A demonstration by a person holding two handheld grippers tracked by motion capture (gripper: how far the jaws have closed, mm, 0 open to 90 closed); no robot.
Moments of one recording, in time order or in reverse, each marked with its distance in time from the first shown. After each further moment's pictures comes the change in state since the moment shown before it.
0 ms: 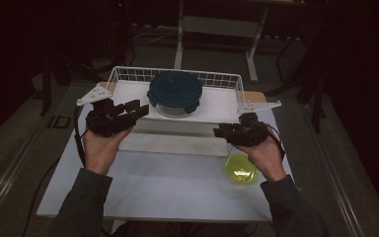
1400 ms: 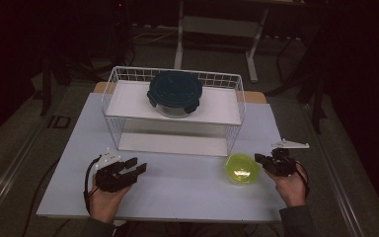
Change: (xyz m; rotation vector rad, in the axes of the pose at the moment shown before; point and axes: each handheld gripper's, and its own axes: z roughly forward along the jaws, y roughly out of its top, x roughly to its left) left arm 0.003 -0.163 0.002 0.188 0.083 -0.060; right arm -0.083 -0.147 -0.015 0.069 -0.302 0.226
